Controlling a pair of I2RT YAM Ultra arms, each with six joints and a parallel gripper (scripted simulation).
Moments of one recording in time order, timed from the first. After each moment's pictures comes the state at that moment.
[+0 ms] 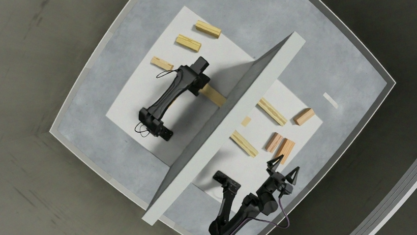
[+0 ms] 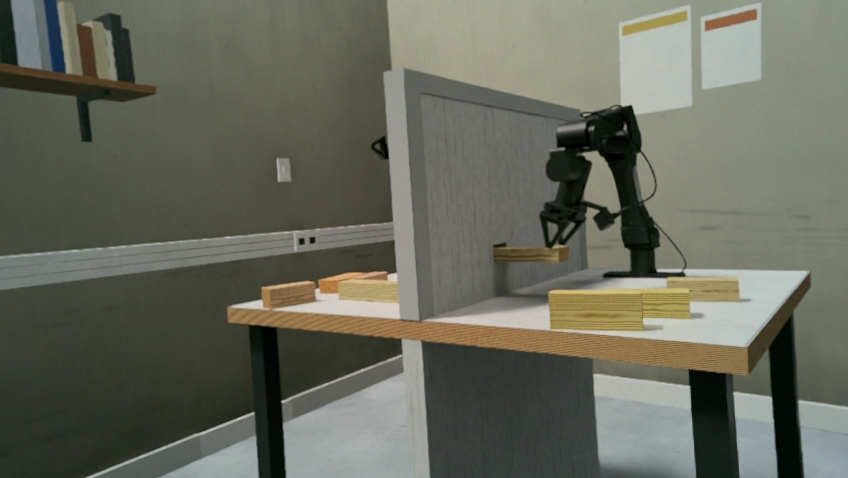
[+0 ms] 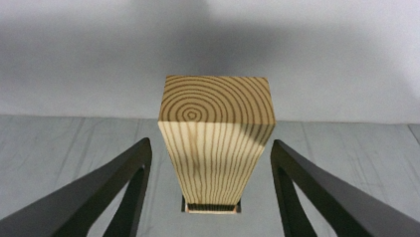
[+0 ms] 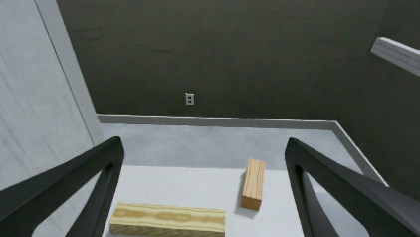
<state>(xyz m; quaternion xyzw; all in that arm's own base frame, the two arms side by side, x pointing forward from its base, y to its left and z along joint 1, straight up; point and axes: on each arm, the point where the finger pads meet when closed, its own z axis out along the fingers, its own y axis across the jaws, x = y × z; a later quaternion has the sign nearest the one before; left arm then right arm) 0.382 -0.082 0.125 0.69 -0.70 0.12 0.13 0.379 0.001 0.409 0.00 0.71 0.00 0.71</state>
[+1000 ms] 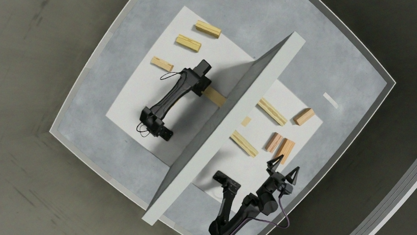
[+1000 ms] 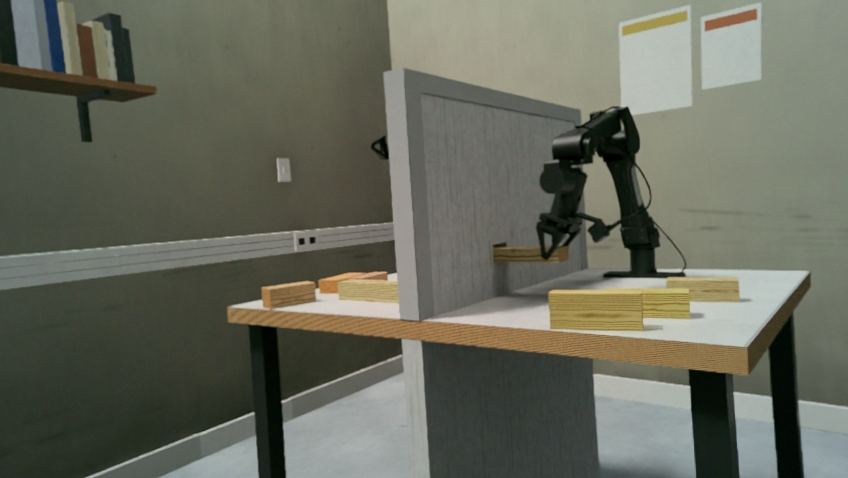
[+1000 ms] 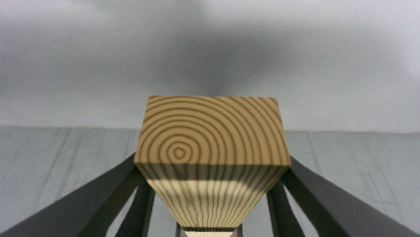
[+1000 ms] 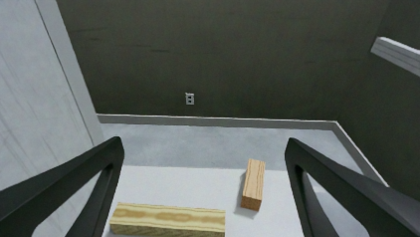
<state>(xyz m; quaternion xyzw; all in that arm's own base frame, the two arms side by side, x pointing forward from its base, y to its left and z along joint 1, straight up) 0.384 -0.095 0.100 0.69 -0.70 0.12 0.12 0.379 0.001 0.409 0.00 0.71 0.00 0.71</state>
